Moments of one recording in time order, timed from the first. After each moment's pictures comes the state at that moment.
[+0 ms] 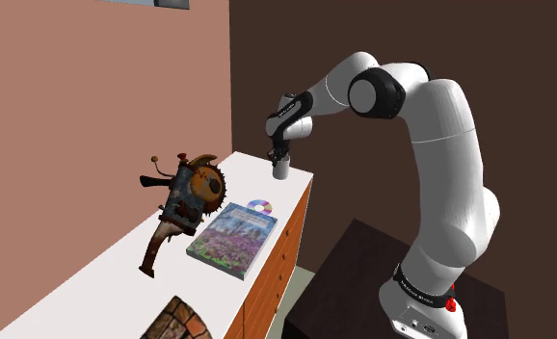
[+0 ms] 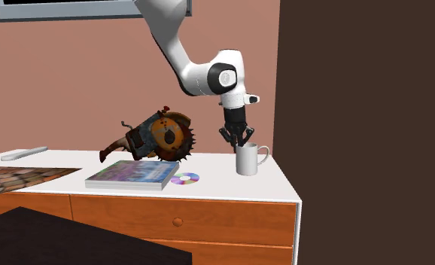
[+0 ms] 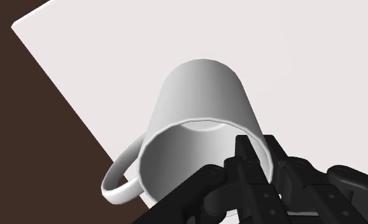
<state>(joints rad) -0.19 0.58 -0.17 -1.79 0.18 2.55 -0.31</state>
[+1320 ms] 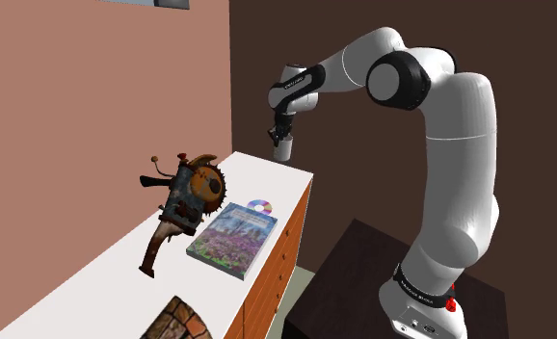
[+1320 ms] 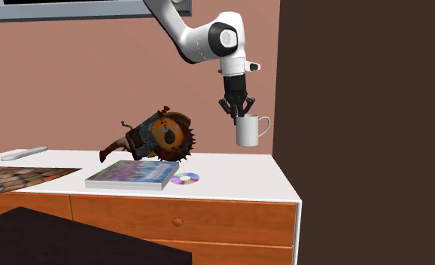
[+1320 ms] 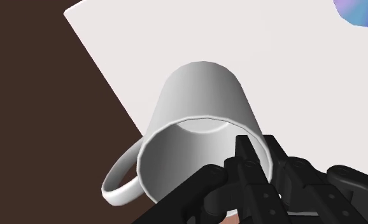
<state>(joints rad) -0.17 0.42 -0.21 -1.74 0.13 2.35 -0.28</state>
